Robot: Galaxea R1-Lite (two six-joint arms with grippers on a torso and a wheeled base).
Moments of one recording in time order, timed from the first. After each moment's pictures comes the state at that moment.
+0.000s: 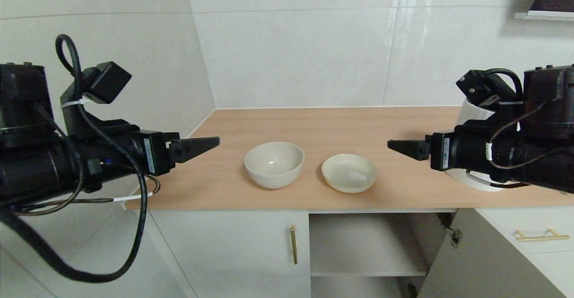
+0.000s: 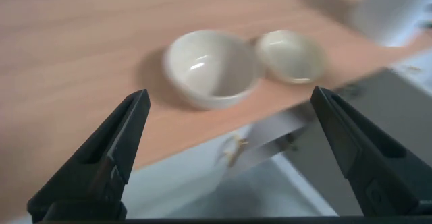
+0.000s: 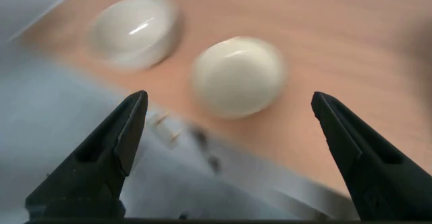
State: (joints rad) left arm -0.23 1.41 -0.88 -0.25 -0.26 -0.10; right arm 0.45 1.53 -0.94 -0.31 0.00 0.14
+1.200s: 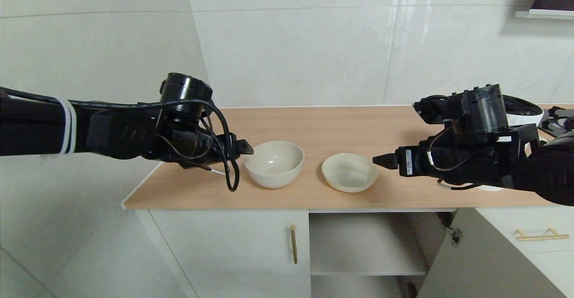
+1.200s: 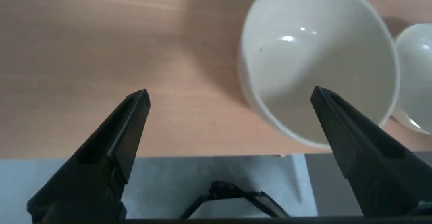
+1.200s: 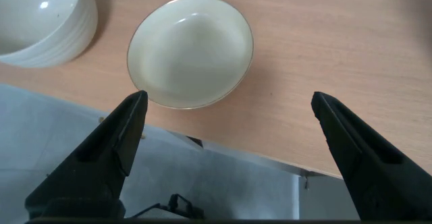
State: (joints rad) left arm -0.32 1.92 -1.38 0.16 0.09 -0.38; right arm 0.46 1.73 -1.06 -0.19 -0.11 0.20
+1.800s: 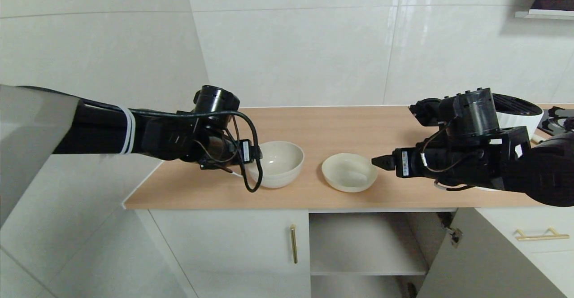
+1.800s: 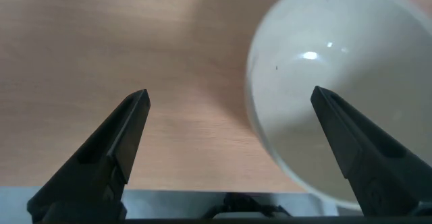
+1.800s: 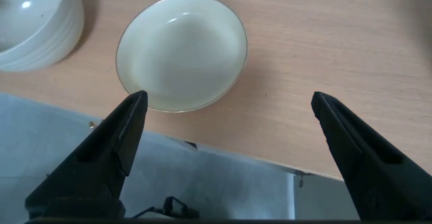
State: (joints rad) left arm -0.36 2.06 -1.47 0.16 0.21 -0.37; right arm 0.47 1.76 -1.06 -0.20 -0.16 0.20
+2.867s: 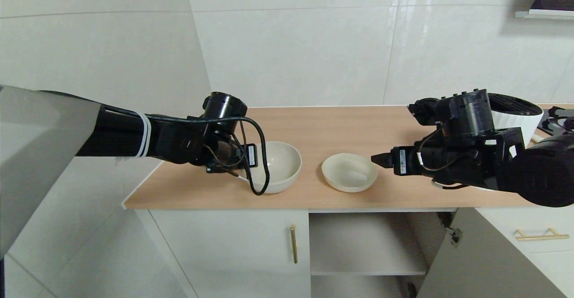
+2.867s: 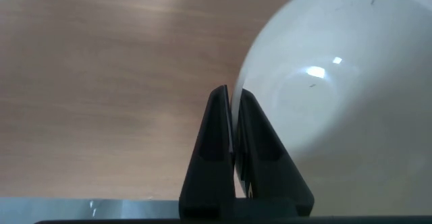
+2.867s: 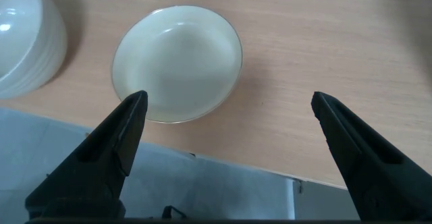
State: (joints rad) left arm -0.38 2.09 -1.48 0.16 0.22 -0.38; right arm 0.47 1.78 -1.07 -0.23 -0.19 0.21
